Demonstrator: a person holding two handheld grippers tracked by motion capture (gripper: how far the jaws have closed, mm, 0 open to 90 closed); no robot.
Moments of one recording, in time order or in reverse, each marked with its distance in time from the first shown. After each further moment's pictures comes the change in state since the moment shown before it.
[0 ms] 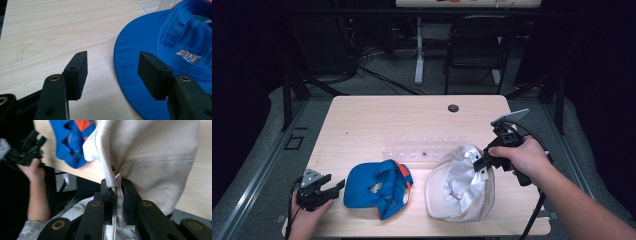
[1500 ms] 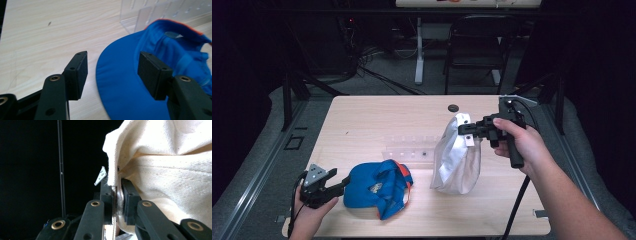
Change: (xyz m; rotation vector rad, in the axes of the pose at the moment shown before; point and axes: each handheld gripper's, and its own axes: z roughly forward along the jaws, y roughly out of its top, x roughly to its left) left arm -0.024 0.023 -0.011 -0.085 -0.033 0.067; right arm 0.015 0.014 -0.030 -0.165 0.642 -0.008
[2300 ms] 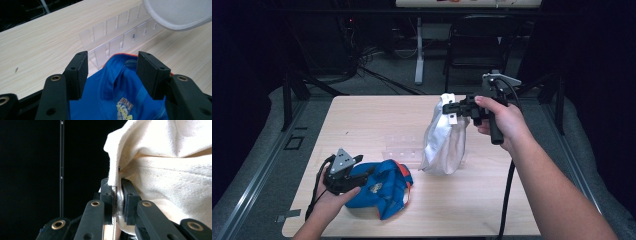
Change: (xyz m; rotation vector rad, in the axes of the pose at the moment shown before) left arm -0.054 0.065 0.014 -0.022 -0.130 0.193; right arm 0.034 0.039 0.029 -0.017 -0.015 -0.046
